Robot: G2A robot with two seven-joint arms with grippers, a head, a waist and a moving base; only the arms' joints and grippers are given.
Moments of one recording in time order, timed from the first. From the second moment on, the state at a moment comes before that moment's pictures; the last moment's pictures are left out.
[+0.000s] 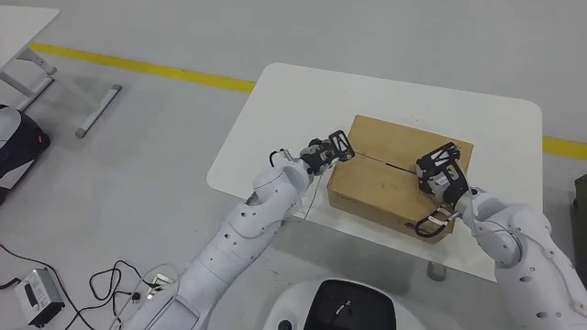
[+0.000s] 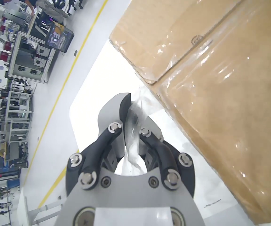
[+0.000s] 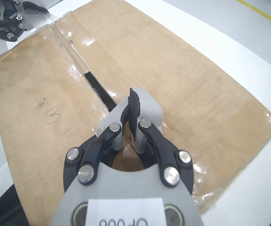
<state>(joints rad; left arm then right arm) 1.00 -1.28 -1.16 -1.44 1.92 -0.27 -0.30 -0.88 -1.24 1.10 -1.31 -1.12 -0.43 0.45</state>
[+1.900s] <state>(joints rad) 0.80 -1.35 -1.03 -1.47 1.95 -0.26 -0.21 -0.91 -1.23 1.15 -1.37 -1.10 -0.40 0.45</state>
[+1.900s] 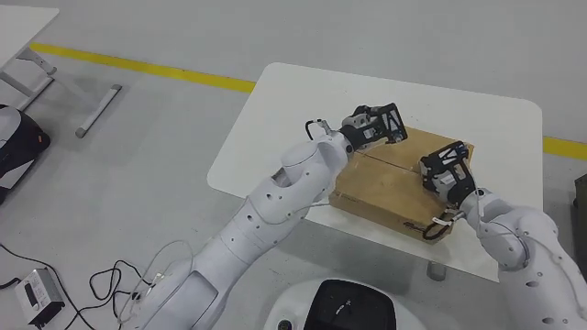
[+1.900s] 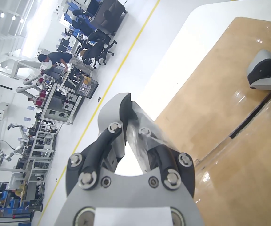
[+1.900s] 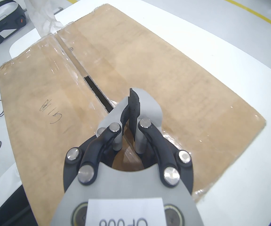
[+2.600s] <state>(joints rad) 0.78 -1.37 -0.95 -1.48 1.95 -0.32 -0.21 -1.04 -1.18 1.38 -1.54 -1.07 -0.35 0.51</state>
